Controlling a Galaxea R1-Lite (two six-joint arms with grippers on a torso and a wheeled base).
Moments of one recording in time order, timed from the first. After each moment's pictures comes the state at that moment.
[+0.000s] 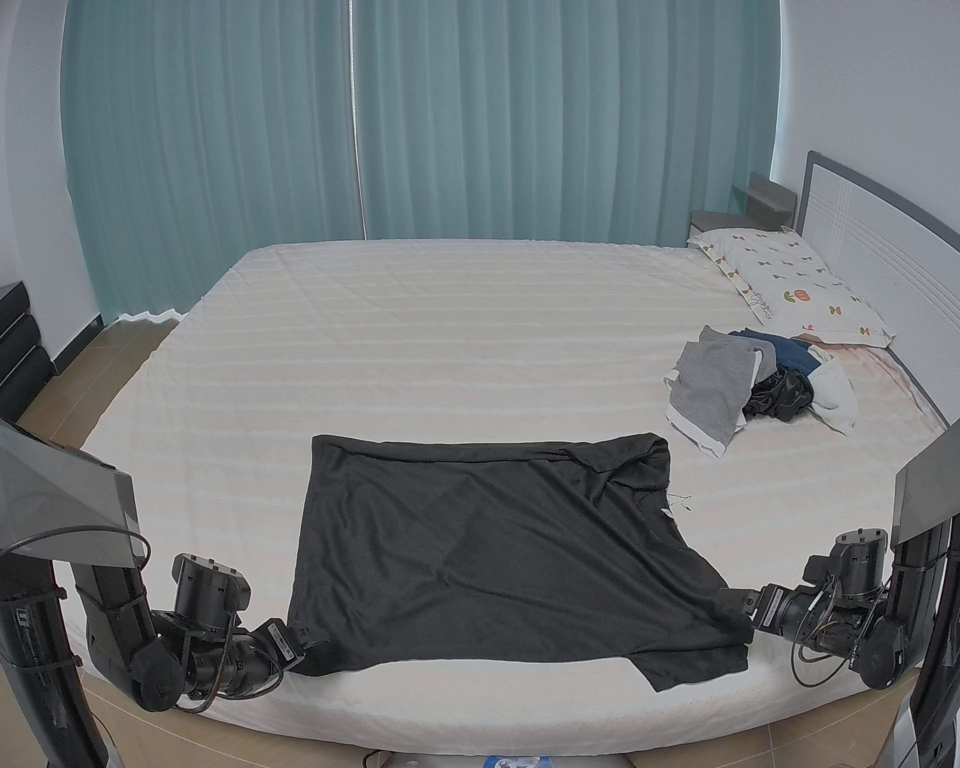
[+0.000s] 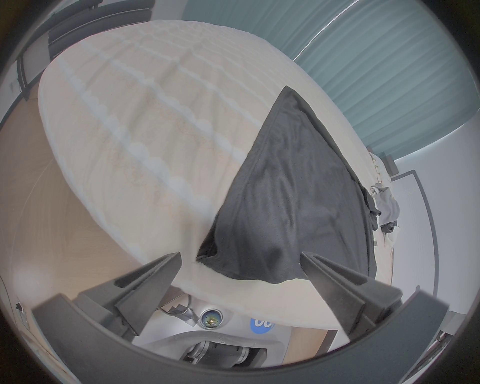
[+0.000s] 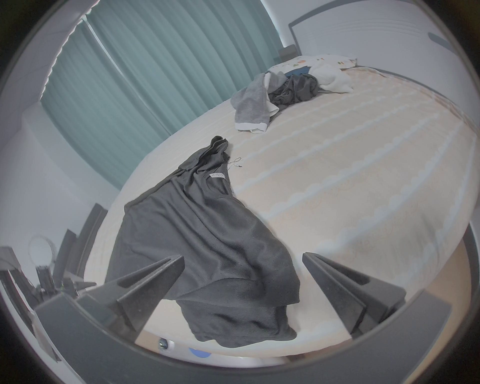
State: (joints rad) left arm -0.25 2.14 -0.18 -1.04 -0.06 -0.87; right arm 0.10 2.21 -0.02 -1.55 0.11 0.49
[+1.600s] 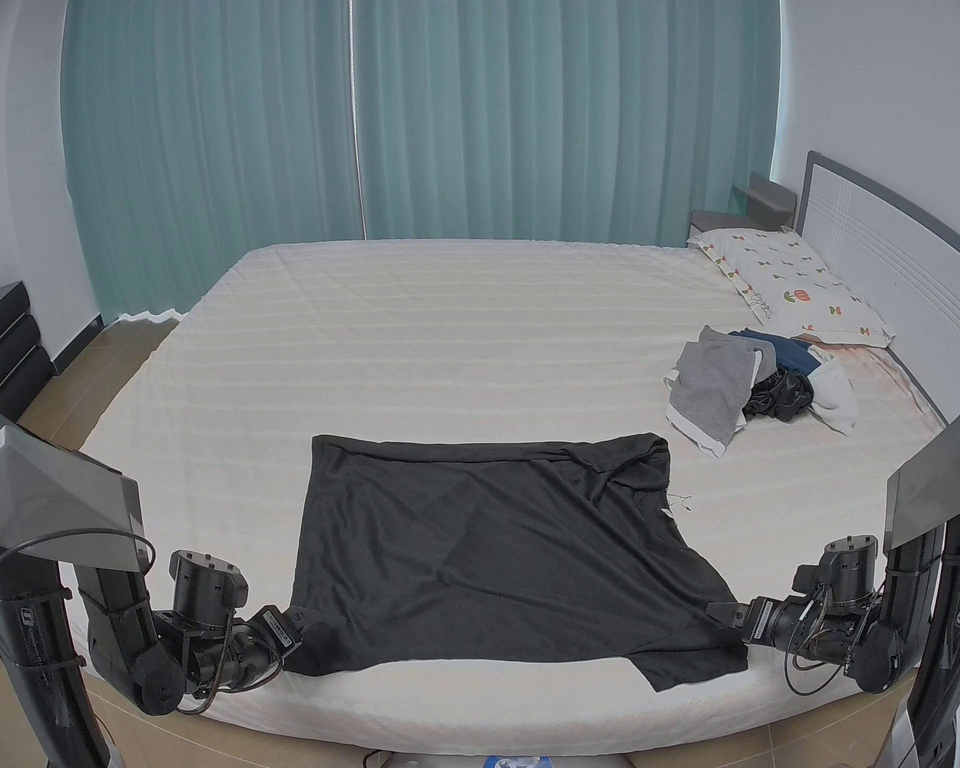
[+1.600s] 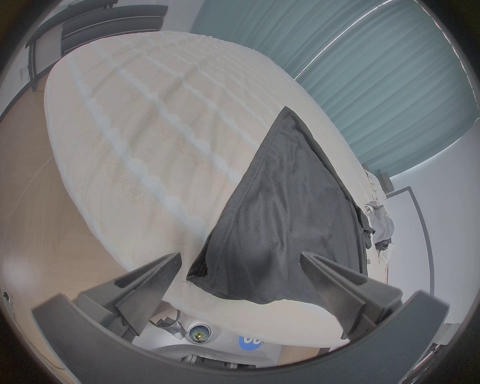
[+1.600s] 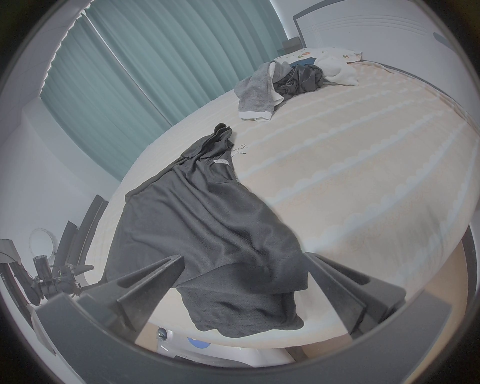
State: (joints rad) left arm -0.25 2.15 -0.16 -1.15 0.00 -0.93; right arm 0.14 2.22 -0.02 -1.51 0.11 0.47
